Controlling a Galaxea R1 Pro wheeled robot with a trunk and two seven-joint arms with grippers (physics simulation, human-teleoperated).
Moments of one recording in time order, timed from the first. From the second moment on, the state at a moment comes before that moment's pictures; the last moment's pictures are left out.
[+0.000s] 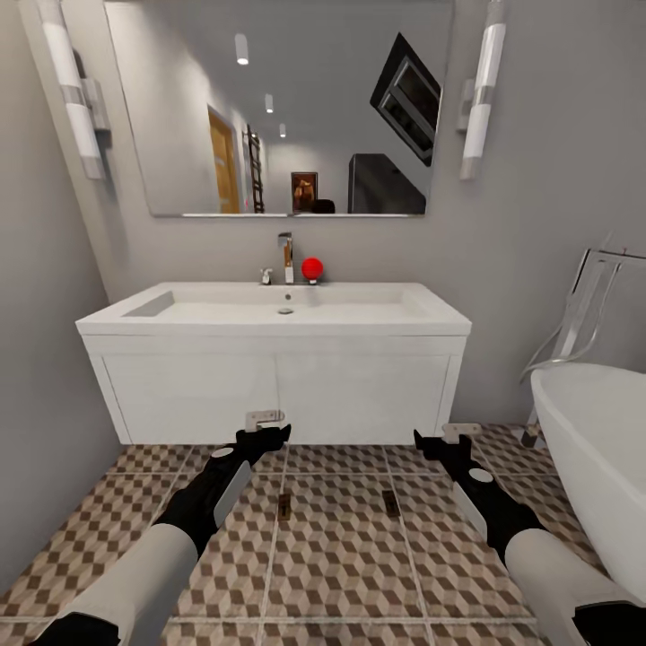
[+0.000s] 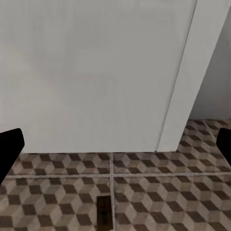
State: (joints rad) left arm -0.74 -0.08 -0.17 -0.67 0.26 0.19 0.02; right arm -0.76 -0.11 0.14 -0.45 -0.17 -0.13 0.00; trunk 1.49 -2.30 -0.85
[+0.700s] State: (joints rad) left arm -0.74 -0.08 -0.17 -0.67 0.26 0.19 0.02; right arm -0.76 -0.11 0.14 -0.45 -0.17 -0.13 0.00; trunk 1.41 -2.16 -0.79
